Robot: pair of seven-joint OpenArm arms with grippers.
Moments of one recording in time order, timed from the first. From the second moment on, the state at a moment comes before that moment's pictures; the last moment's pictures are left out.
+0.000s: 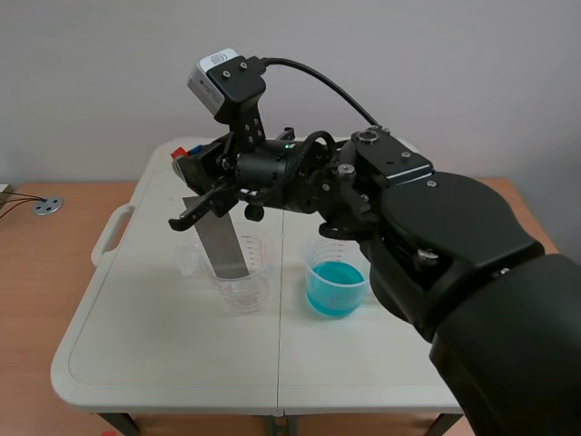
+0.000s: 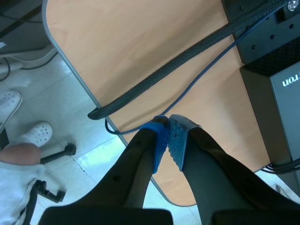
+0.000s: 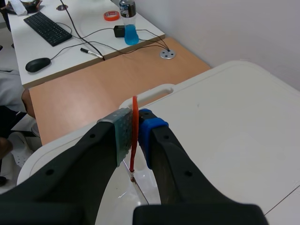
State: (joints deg) left arm 62.2 -30.2 4.8 75.9 -2.2 -12.8 -7.1; right arm 16.5 -0.9 -25.2 71.9 5.0 36.7 -5.3
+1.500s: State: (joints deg) left arm 61.2 -35.4 -24.7 96.6 -4.1 -12.6 -11.7; right arm 4.1 10.8 -11.6 114.4 15.4 37.8 -16.0
